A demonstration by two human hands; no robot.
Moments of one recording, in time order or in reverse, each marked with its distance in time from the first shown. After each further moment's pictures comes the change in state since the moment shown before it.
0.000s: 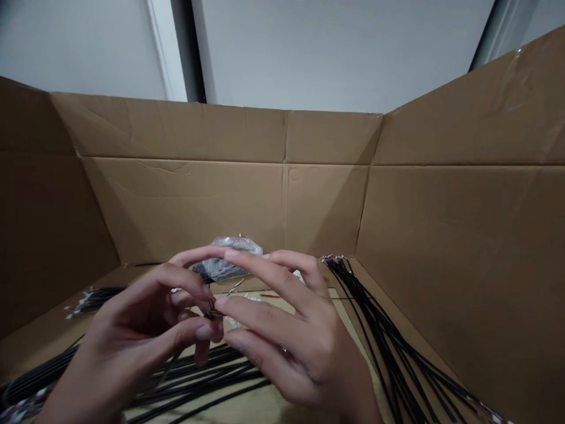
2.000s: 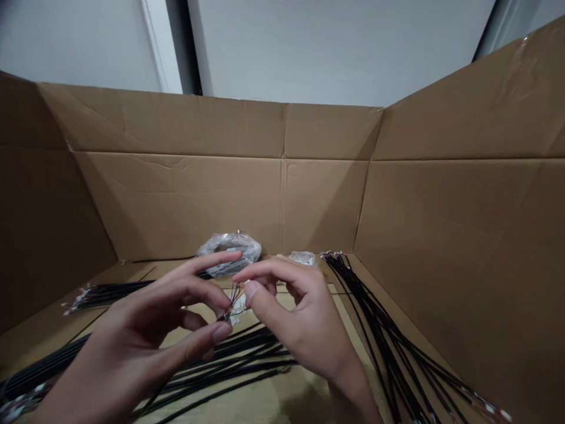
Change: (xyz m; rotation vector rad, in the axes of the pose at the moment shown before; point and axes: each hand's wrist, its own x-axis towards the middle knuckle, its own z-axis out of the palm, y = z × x) left_hand -0.008 -0.003 -0.003 0.434 -0.018 -0.020; right_hand 0.003 0.003 0.014 0.535 0.041 0.692
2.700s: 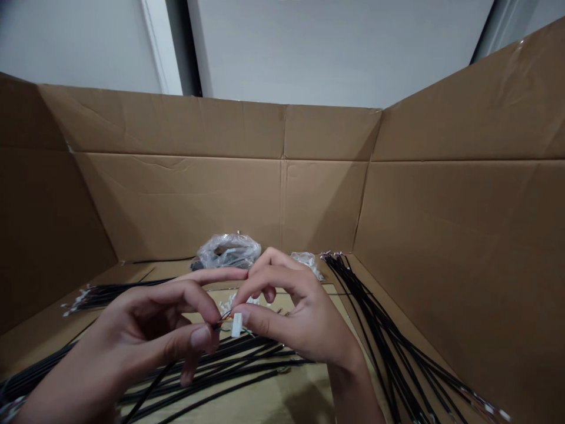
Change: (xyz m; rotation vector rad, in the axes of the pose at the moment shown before) left_hand 0.007 0.008 -0.005 -0.413 -0.180 -0.255; right_hand 0.009 0.019 -0.010 0.112 -0.214 -0.243
